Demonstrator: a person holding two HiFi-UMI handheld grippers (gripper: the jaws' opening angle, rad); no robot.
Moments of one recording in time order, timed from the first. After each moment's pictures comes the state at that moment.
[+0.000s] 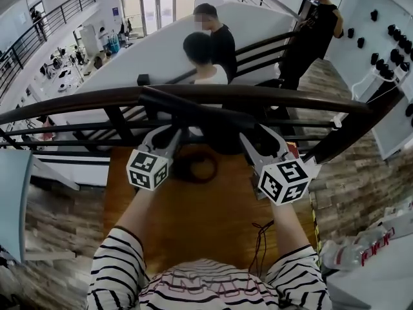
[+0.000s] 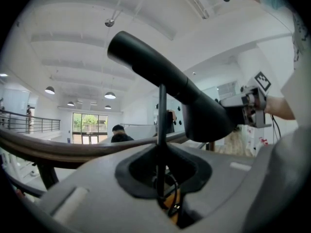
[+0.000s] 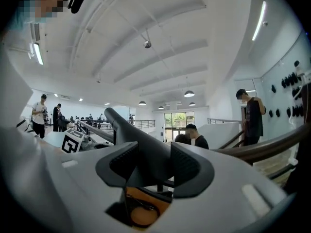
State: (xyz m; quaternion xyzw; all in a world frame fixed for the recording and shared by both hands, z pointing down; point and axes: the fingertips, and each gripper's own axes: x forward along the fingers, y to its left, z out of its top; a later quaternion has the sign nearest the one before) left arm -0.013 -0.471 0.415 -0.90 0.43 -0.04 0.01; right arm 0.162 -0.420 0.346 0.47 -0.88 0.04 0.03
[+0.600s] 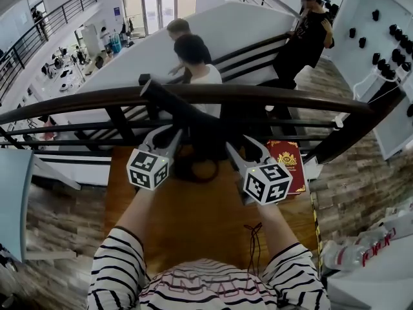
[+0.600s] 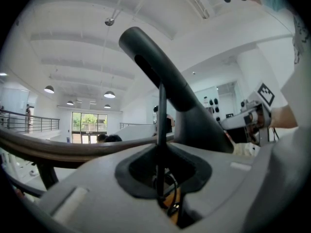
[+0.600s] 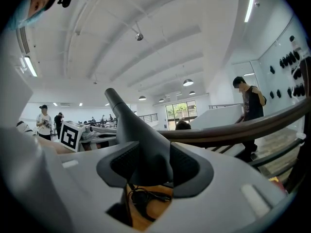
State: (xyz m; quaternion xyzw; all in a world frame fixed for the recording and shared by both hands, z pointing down) left arm -0.019 -0.470 0.415 -0.90 0.43 -0.04 0.01; right arm 0.126 -0.425 0.405 0.45 -0.88 0.11 0.03
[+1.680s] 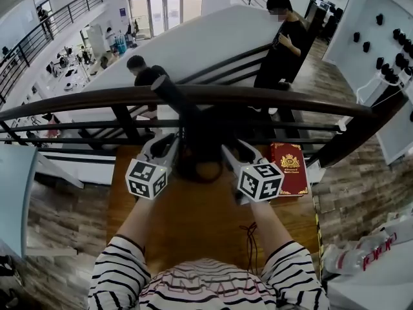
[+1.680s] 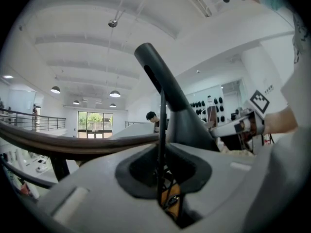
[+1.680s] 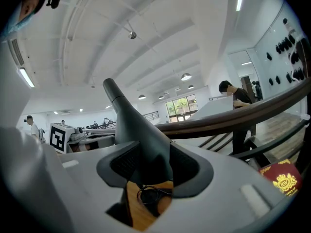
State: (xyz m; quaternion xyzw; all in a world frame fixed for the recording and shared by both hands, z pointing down) left arm -0.040 -0.439 0.424 -0.89 0.46 -0.05 0.00; right arm 0.106 -0.426 0.434 0.44 -0.88 0.16 0.02
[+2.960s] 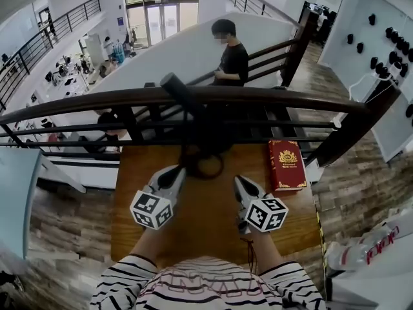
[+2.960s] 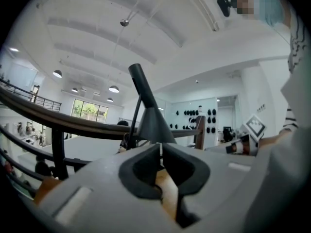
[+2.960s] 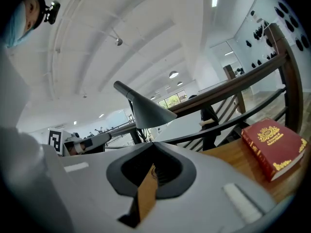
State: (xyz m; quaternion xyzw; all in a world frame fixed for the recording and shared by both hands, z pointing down) left arm -0.034 -0.304 0.445 -0.90 0.42 0.01 -0.06; right arm 0.124 -0.290 0.487 0.46 -0.85 0.24 -0.02
